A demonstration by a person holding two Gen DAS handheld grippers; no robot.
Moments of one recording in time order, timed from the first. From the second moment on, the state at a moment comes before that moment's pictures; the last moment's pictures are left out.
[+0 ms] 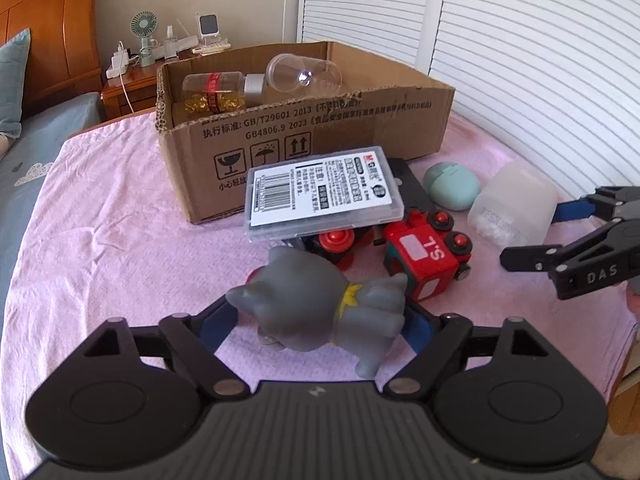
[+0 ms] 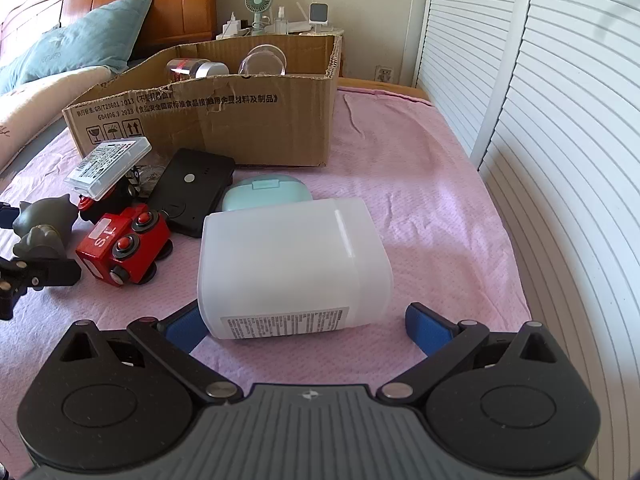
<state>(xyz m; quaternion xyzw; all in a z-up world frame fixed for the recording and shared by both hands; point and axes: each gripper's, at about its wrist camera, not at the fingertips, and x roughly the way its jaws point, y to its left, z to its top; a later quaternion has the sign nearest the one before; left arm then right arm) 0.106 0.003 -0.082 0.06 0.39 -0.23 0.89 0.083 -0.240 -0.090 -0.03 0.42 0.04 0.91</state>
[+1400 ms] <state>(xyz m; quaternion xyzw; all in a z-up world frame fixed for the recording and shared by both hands) 0.107 0.020 -0.038 0.09 0.38 -0.26 0.88 0.104 -0.221 -0.046 -0.10 0.45 0.09 0.88</state>
